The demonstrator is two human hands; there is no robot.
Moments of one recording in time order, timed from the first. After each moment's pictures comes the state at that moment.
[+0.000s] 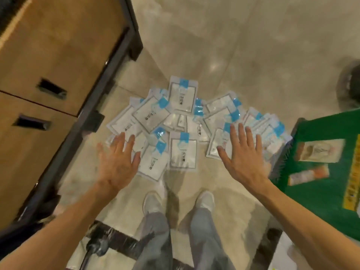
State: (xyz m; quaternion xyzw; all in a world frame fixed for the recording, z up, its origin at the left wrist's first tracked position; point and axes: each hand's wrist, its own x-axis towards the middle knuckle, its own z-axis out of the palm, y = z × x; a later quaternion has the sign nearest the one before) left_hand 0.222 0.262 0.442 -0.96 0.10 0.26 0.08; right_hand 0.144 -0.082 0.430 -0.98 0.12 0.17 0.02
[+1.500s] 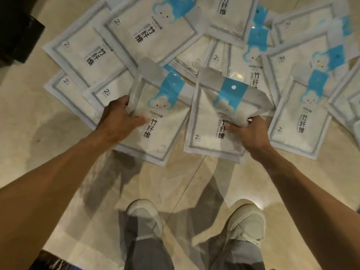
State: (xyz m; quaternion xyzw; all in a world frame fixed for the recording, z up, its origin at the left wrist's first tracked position) left_hand 0.241 0.290 0.023 -0.88 -0.14 0.28 -0.36; right_hand 0.158 -0.043 -0.040 -0.78 0.37 0.16 0.47
